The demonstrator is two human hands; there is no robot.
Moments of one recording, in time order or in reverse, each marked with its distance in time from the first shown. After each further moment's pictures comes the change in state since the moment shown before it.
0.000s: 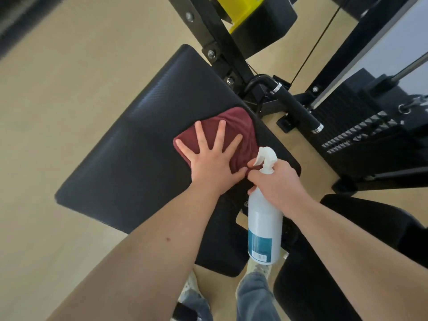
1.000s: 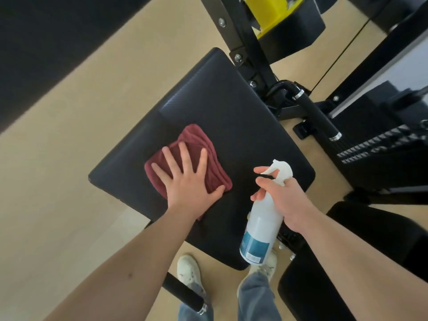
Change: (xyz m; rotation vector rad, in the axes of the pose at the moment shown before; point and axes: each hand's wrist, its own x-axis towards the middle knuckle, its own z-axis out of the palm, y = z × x) left_hand -0.087 -0.068 0.017 -0.045 -0.036 -0.299; right_hand -0.010 0.018 0.023 0.260 -0.182 0.095
